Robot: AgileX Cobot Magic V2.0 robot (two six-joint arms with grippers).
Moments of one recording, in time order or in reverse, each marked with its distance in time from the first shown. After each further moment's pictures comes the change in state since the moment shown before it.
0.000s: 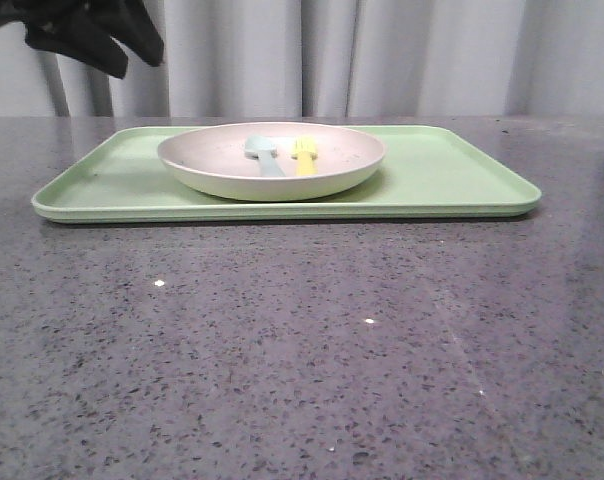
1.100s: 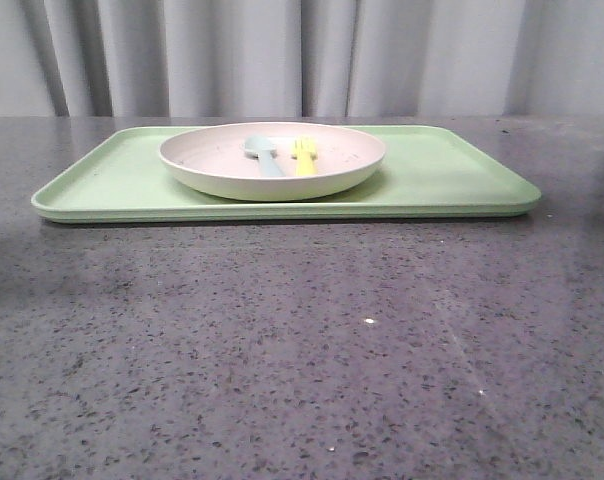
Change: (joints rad) left arm 0.000 -0.620 0.429 0.142 0.005 0.000; right arm 0.348 0.799 -0.760 0.000 0.171 -0.030
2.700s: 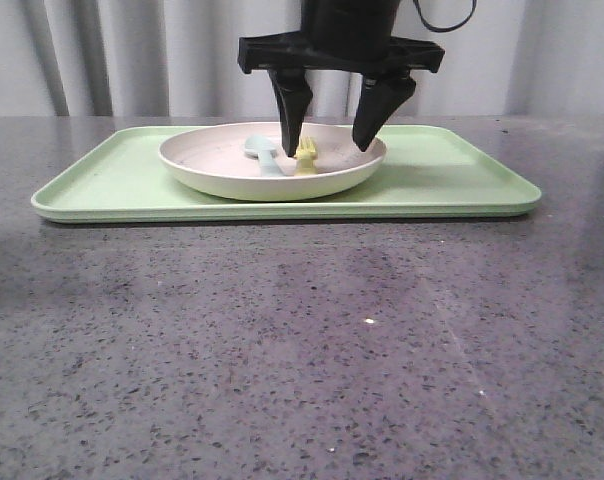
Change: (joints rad) left arm 0.000 -0.024 0.002 -0.020 -0.004 0.000; right arm 0.058 0.602 -0.463 0.000 0.167 0.050
